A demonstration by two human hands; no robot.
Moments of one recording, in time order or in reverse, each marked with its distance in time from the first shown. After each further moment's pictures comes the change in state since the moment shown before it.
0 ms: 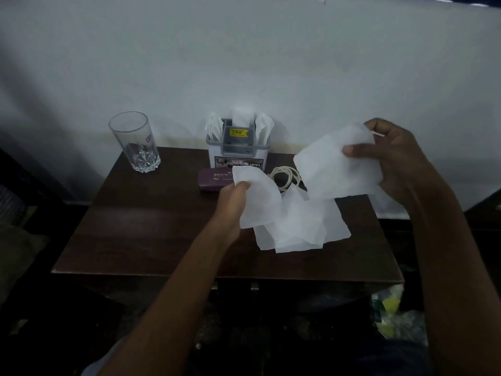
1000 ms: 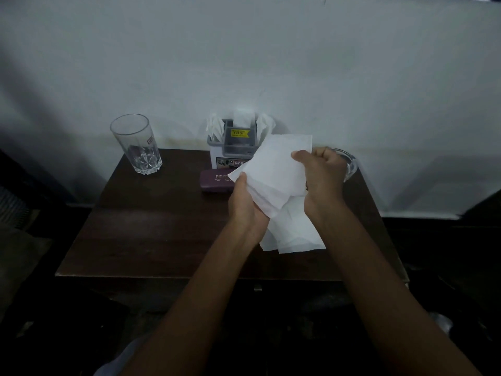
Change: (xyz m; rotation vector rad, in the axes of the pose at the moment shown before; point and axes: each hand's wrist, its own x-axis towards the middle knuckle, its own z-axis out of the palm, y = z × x) left_hand -0.010 -0.002 0.021 -0.782 -0.179 -0.106; right_hand -0.006 0.026 0.109 0.164 0.478 0.176
